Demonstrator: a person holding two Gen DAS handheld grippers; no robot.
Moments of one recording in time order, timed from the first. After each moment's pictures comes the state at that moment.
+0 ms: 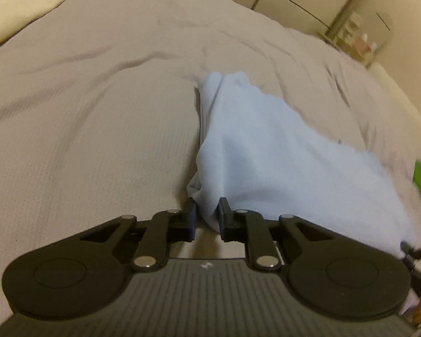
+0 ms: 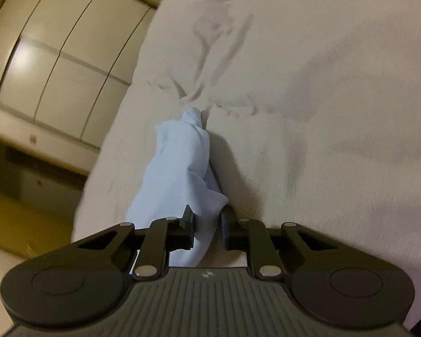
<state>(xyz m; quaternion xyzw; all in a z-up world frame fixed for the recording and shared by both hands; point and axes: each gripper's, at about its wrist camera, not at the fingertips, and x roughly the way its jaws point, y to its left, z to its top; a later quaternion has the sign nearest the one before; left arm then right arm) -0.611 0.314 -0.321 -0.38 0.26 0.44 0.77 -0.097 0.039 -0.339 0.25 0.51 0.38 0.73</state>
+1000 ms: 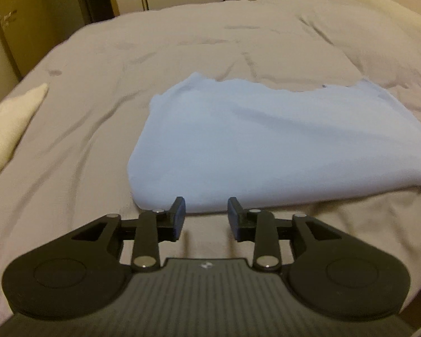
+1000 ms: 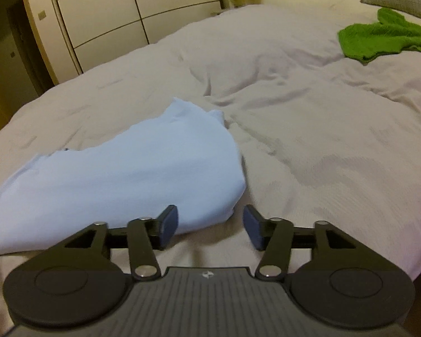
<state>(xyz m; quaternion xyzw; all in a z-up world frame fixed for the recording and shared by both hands) -0.522 0.220 -0.265 -0.17 0.39 0.48 0.77 -0.190 0.063 -0.276 -0.06 0.38 0.41 0.82</state>
